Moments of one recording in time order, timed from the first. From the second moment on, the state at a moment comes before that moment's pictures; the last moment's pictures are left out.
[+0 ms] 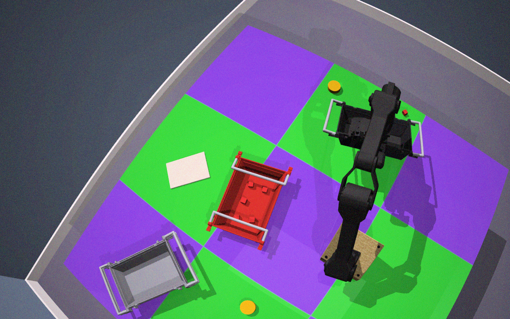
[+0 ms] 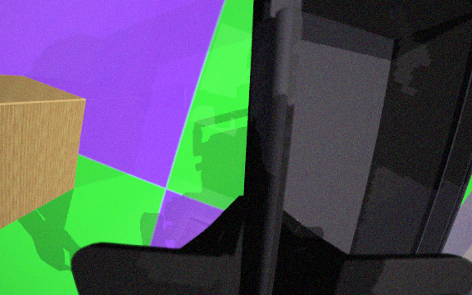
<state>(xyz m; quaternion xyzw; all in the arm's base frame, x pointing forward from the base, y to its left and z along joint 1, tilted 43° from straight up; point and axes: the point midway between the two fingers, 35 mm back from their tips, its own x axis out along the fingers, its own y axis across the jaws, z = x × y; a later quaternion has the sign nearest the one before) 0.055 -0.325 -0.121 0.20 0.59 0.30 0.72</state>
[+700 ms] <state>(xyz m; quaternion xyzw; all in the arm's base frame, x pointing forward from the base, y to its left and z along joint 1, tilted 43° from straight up) 0.093 -0.323 -0.101 0.13 0.57 0.35 0.73</state>
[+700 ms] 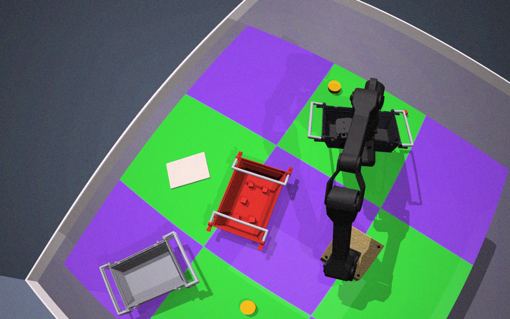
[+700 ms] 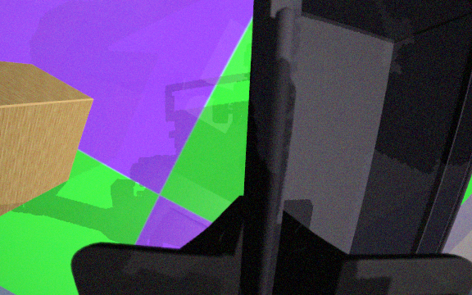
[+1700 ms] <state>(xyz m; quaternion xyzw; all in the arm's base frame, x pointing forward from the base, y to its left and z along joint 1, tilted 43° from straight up) 0.199 -0.285 -0.031 -0.06 0.48 0.47 0.74</state>
